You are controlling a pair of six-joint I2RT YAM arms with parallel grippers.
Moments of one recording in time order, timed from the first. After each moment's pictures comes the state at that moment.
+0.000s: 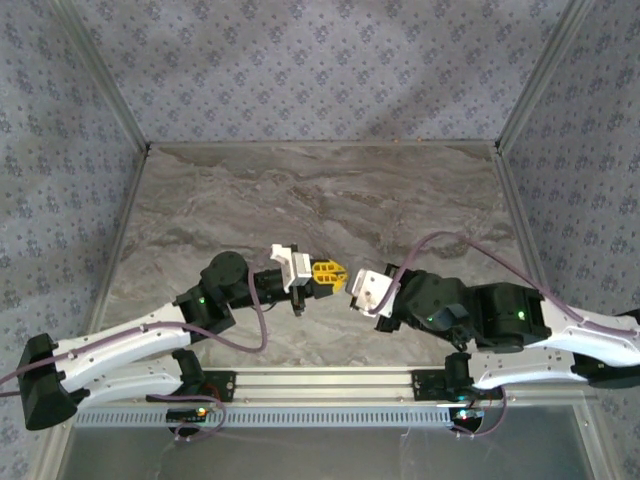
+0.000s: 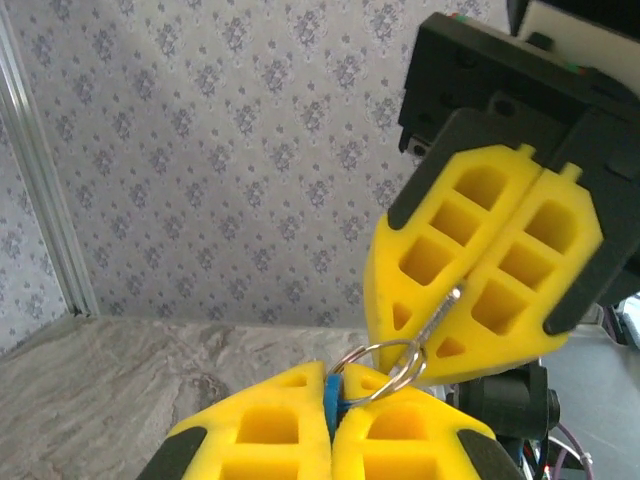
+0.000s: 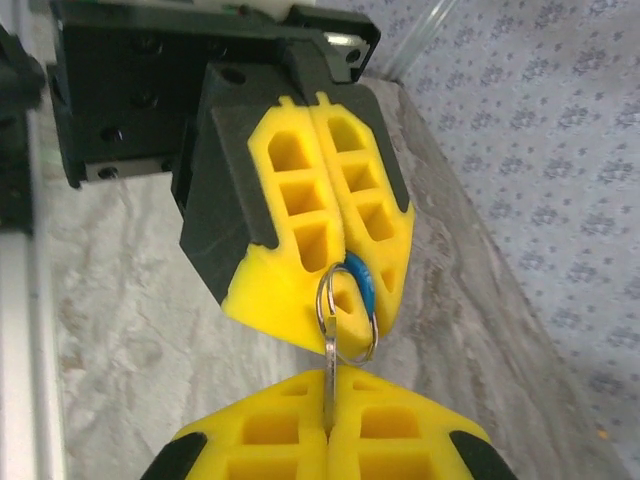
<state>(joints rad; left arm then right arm) -1.07 0.95 0.71 0.35 0.36 -0.01 1.50 0.89 1.25 -0.87 0.53 -0.29</state>
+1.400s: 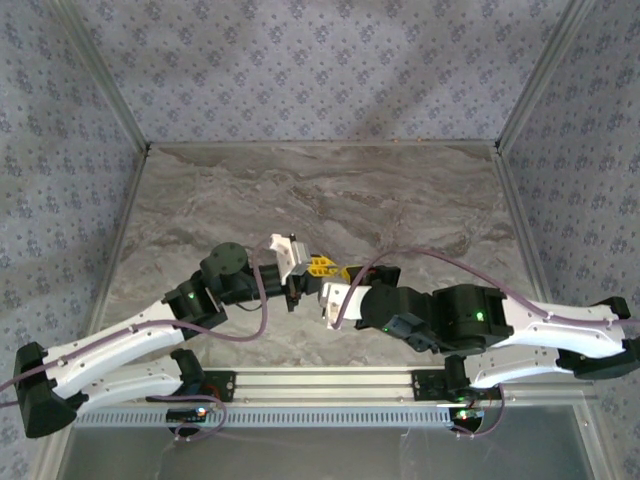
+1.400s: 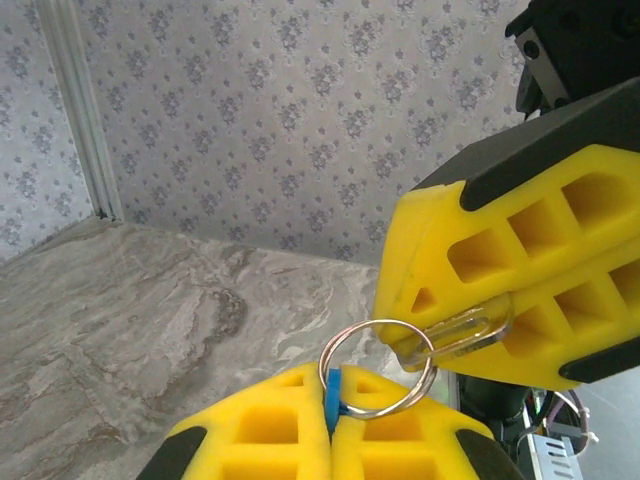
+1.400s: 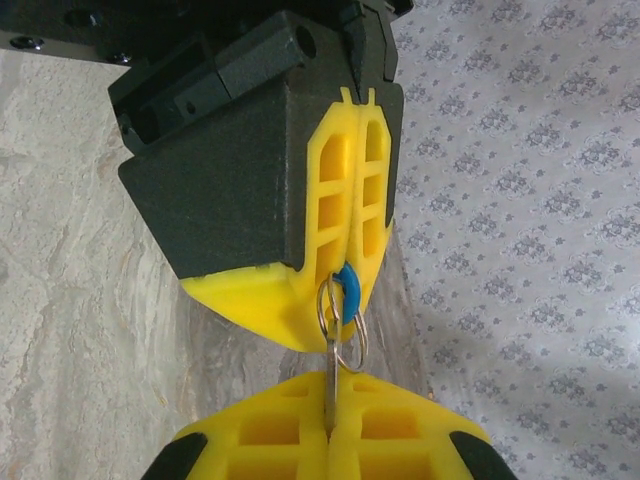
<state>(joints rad) -1.03 0.91 0.76 0.12 0.33 -0.05 1.53 1.06 1.30 -0.89 0.73 -0.51</state>
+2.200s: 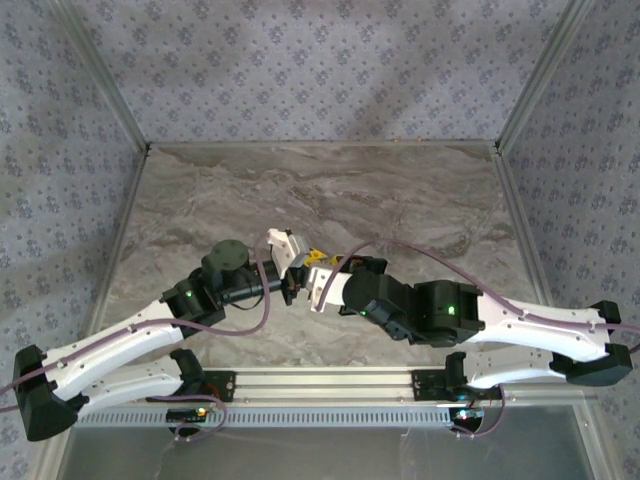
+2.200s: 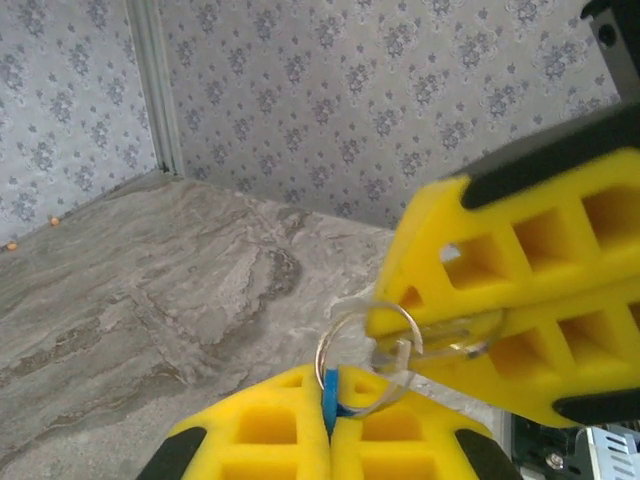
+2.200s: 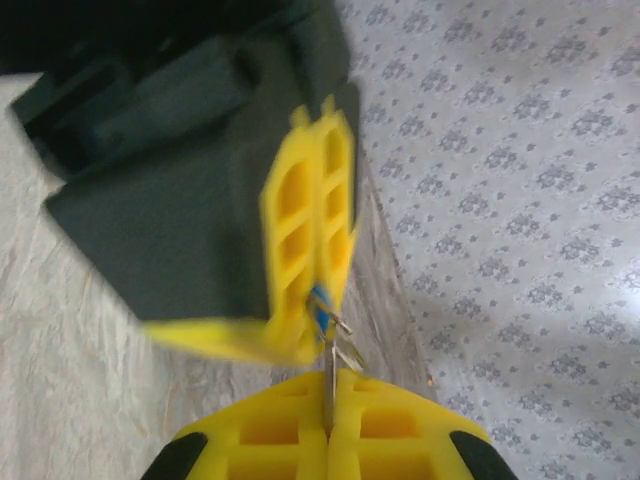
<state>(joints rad) -1.00 0.91 0.76 0.04 0.25 -0.05 1.43 1.12 1.23 -0.71 0.71 -0.53</state>
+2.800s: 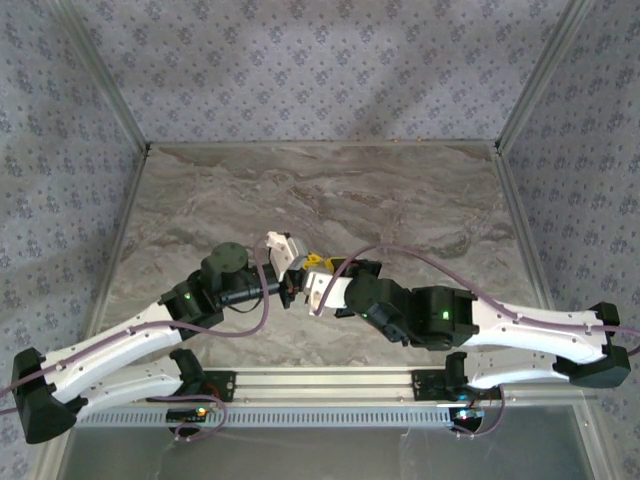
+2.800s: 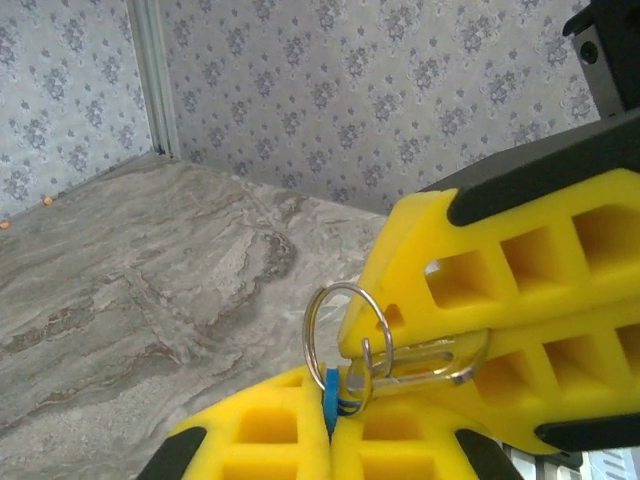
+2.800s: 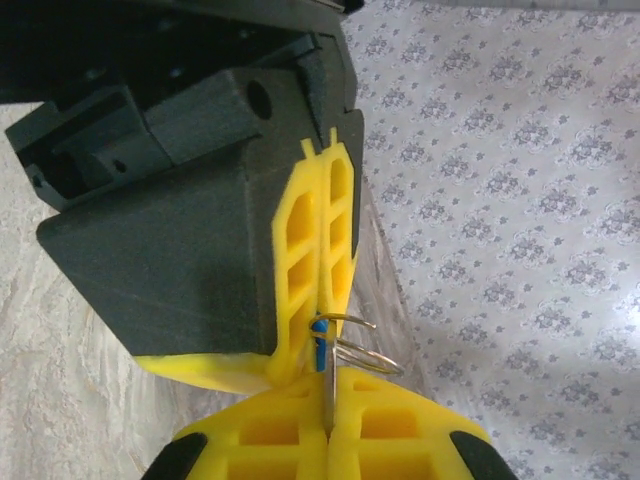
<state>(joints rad) -0.99 0.89 0.74 0.01 0.25 -0.07 1.43 1.08 1.12 -0.57 0.71 -0.59</state>
